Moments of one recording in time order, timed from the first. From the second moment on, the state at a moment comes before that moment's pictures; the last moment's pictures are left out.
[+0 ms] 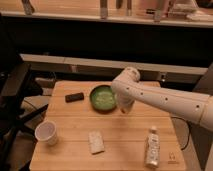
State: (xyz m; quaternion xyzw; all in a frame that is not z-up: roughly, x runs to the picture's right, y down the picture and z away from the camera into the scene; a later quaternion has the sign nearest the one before) arm 0.102 0.121 0.780 -0.27 -0.08 -0.40 0.87
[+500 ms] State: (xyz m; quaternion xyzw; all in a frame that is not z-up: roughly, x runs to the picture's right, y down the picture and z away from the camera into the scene) arm 0.075 0.140 0.768 -0.27 -0.09 -0.45 0.85
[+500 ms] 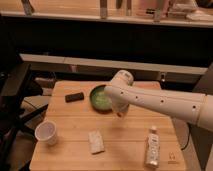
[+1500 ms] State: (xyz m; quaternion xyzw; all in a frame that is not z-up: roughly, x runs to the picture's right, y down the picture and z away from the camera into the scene) arm 0.031 0.184 0.747 -0.27 -0.12 -0.51 0.81
